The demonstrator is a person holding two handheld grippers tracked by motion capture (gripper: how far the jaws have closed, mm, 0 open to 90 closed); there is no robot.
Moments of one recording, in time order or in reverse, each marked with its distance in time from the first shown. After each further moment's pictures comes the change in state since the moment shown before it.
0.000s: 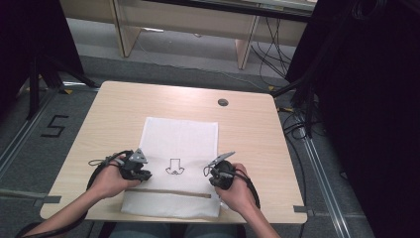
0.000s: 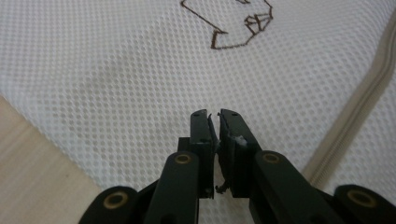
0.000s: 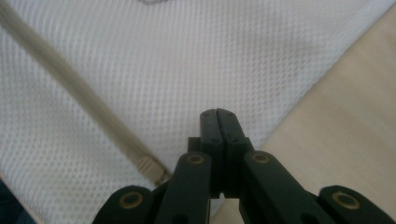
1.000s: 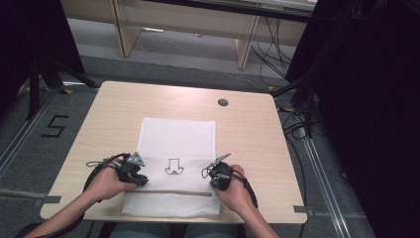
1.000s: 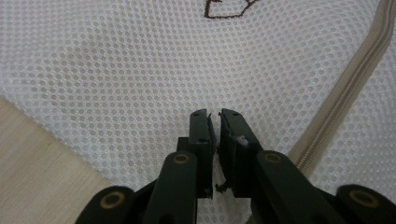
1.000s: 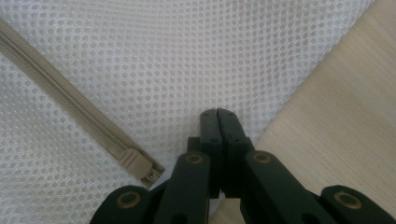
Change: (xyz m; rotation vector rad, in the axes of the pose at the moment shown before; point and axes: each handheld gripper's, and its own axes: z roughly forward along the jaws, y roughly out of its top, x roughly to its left) left arm 0.004 -0.007 0.000 0.065 -0.044 -0.013; right arm -0.005 -0.001 0.018 0.055 -0.038 -0.011
